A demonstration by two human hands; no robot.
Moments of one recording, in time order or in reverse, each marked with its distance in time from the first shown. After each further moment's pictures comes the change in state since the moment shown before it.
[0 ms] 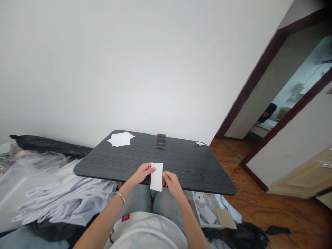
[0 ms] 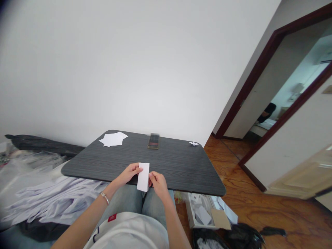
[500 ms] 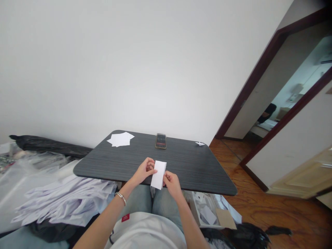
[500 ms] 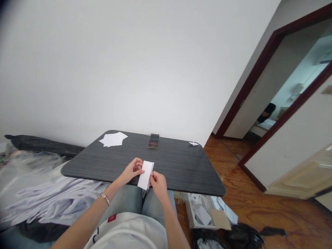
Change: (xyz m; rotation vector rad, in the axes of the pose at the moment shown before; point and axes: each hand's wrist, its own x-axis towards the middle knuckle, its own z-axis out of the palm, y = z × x) left_hand 0.004 -0.004 0.000 0.114 0.136 0.095; right_hand -0.001 0.003 0.005 0.010 0.097 0.034
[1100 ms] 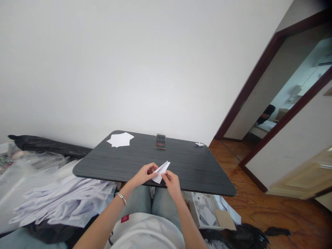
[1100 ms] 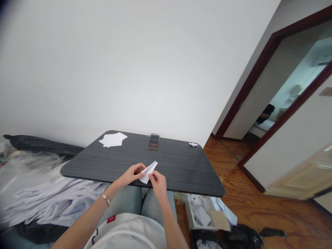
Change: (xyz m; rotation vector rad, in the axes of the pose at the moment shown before) left_hand -0.003 0.010 0.004 0.180 -0.105 -0.008; right_hand -0.002 -0.009 0.000 -0.084 0.167 -0.049
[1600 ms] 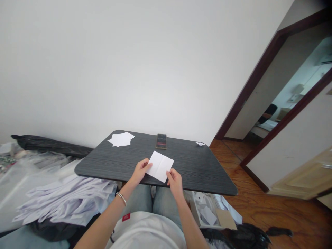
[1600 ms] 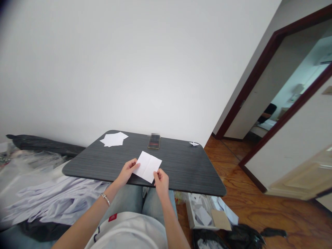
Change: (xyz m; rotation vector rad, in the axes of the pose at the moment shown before) left_hand -0.001 -0.010 -0.006 -0.219 0.310 -0.015; right_hand 0.002 0.009 0.002 0.134 0.092 0.103
